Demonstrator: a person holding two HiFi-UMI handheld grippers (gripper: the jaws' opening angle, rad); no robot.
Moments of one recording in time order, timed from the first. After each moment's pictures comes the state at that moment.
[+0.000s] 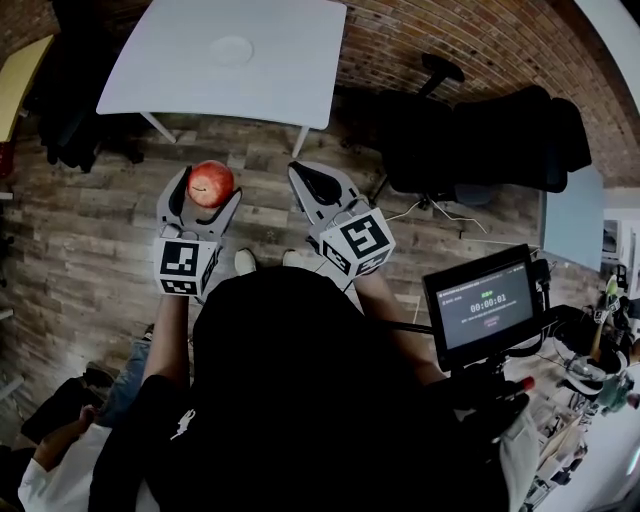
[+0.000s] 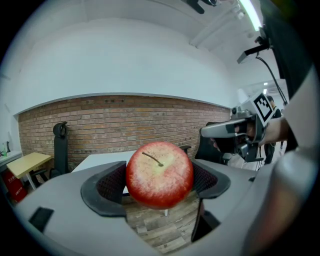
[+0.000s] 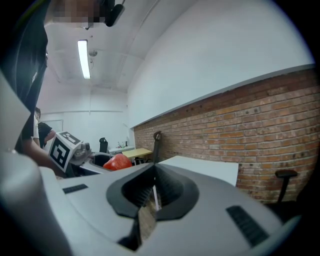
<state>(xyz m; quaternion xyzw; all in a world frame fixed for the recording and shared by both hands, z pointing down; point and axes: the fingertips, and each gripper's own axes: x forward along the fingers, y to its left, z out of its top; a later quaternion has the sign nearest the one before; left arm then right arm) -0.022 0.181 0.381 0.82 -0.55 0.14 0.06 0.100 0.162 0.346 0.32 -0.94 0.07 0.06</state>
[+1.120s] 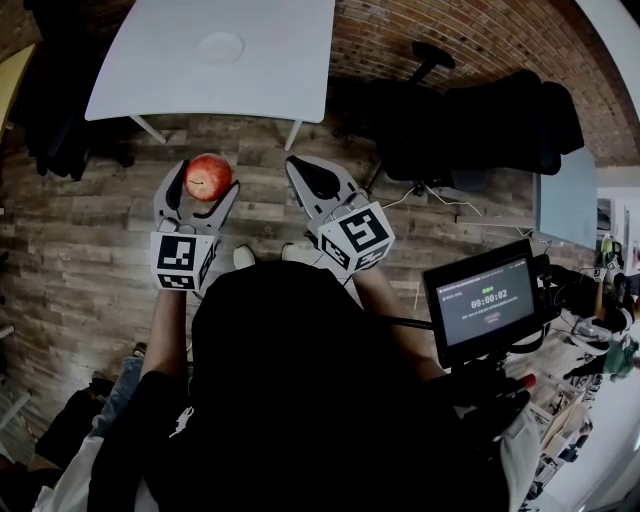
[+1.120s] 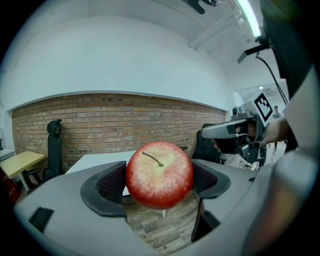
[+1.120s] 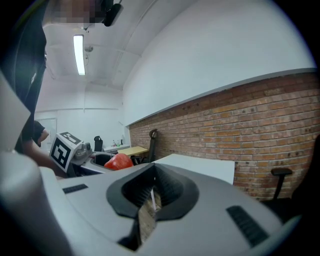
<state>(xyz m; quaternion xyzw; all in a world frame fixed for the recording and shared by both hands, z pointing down) -0.038 0.178 0.391 0.84 -0.52 0.13 0.06 0.083 0.168 0.355 0.35 -0.93 0.07 0.07</state>
